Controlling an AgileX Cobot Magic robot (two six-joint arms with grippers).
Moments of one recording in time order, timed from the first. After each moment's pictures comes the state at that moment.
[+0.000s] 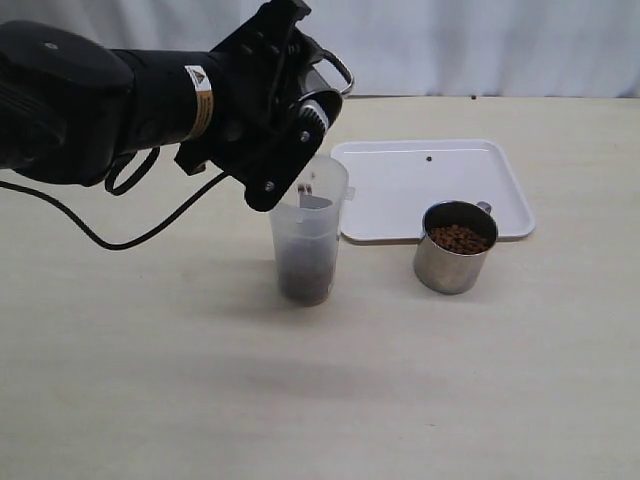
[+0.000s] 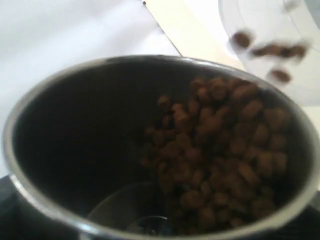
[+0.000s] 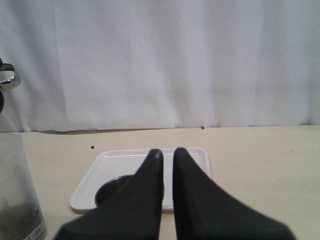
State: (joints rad) left arm -0.71 1.60 -1.02 1.75 0.19 0.17; right arm 0.24 0.00 0.00 0.06 0.11 0.00
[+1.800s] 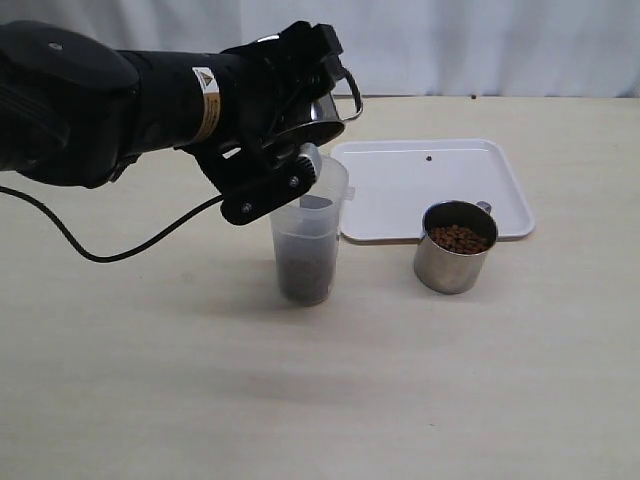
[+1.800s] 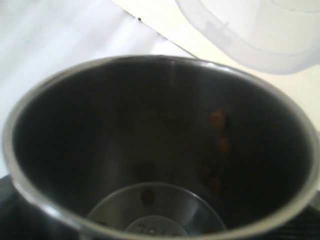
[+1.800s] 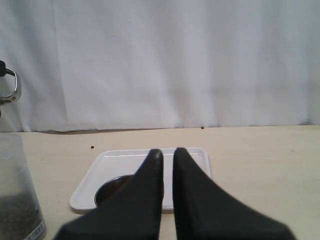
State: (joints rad) left arm -0.73 1.60 -1.02 1.75 0.17 0.53; right arm 0.24 0.00 0.00 0.06 0.11 0.00
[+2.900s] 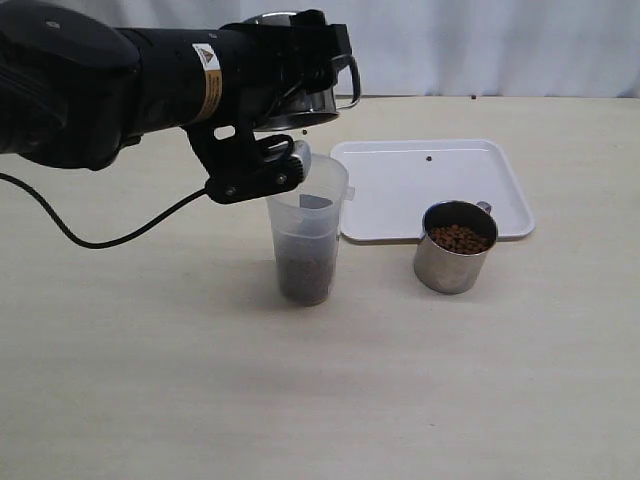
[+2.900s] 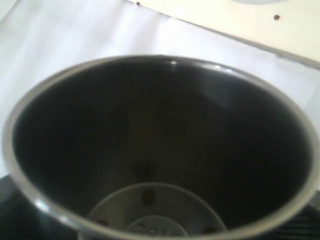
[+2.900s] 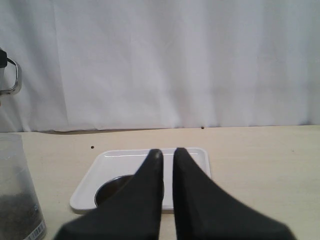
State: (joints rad) left arm -0.73 1.60 -1.06 1.75 0.20 0.77; right arm 0.24 0.00 0.00 0.06 0.11 0.00
